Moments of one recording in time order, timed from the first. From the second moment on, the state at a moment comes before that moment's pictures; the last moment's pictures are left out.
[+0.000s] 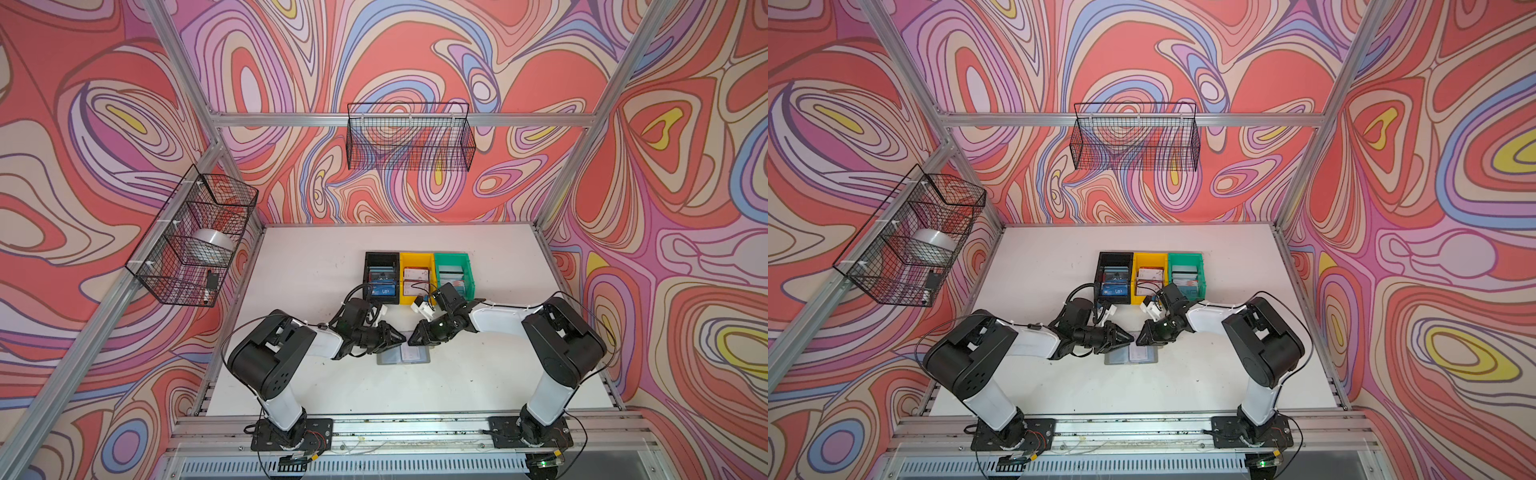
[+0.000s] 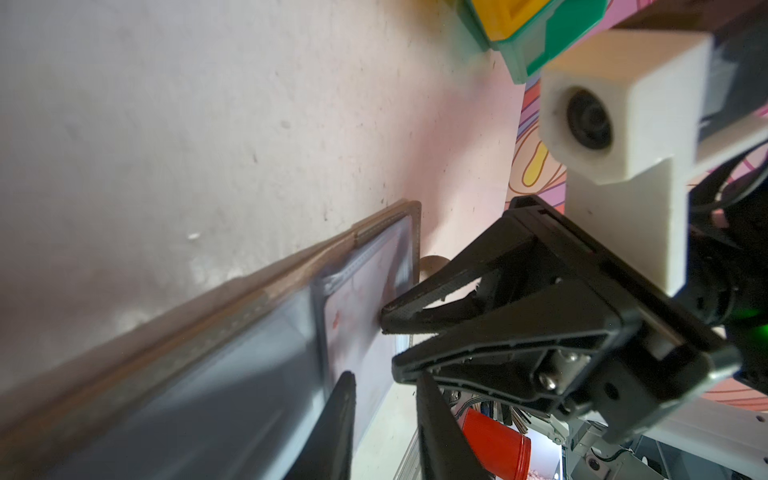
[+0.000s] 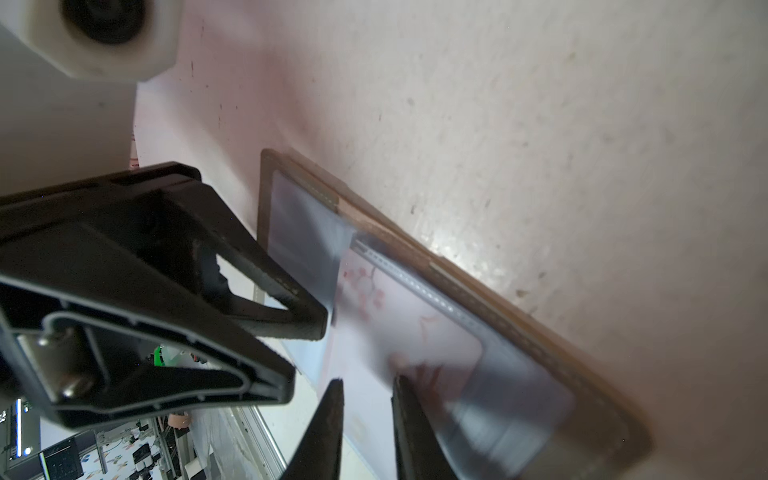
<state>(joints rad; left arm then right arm) -0.56 1.70 0.53 0.44 0.74 -1.01 0.58 1.78 0.88 -0.24 -0.68 0.42</state>
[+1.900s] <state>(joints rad) -0.56 1.75 0.48 0.52 0.74 -1.01 0.57 1.78 0.87 -0.23 -0.69 0.42</state>
